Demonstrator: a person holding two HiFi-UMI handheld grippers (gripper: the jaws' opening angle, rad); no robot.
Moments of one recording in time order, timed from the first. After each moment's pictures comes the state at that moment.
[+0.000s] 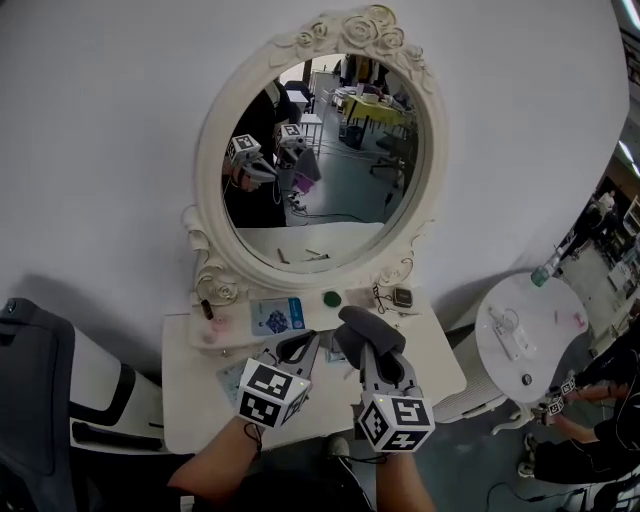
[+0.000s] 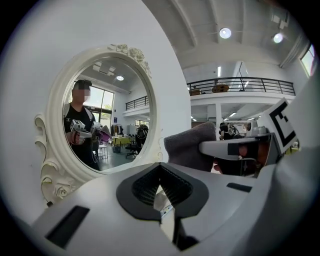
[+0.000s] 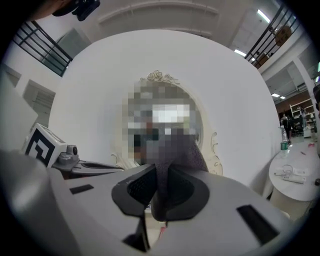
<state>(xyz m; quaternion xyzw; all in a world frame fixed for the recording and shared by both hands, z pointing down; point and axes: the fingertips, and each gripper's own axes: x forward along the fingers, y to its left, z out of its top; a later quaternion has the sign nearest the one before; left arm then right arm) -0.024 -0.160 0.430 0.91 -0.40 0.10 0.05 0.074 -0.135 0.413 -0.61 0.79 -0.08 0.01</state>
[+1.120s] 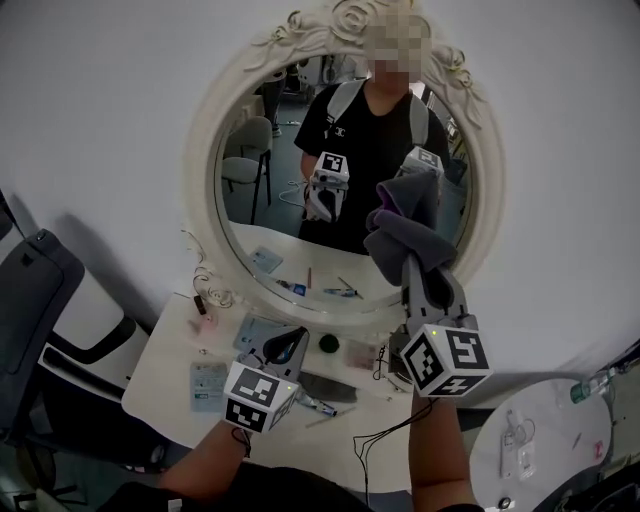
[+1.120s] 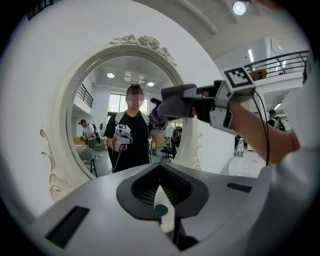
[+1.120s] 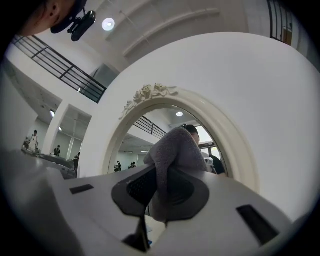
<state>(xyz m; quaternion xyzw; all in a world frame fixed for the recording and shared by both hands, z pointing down) 0.017 -0.284 0.405 0.79 -0.60 0.08 0.05 0.135 -0.378 0.234 -0.41 0.90 0.04 0.10</state>
